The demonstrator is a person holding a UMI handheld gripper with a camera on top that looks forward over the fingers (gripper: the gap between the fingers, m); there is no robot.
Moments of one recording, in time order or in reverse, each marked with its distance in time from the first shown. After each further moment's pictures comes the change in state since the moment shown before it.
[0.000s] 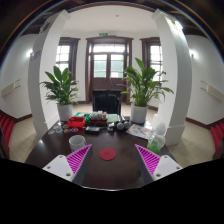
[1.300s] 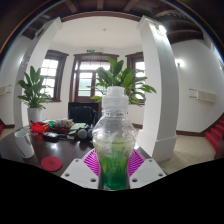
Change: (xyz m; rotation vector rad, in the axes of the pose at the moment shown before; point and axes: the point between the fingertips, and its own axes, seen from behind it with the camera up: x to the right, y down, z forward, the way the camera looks) arm 0.183 0.057 0.171 0.264 0.148 0.010
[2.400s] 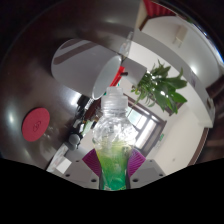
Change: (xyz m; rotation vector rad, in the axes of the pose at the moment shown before) arm -0.252 -0.084 0.056 0.243 -0.010 -2.077
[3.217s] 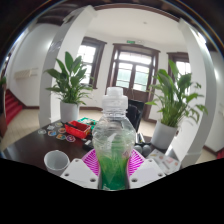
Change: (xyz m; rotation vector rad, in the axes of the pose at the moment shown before) arm -0.024 0.006 -0.011 0.063 -0.325 1.913
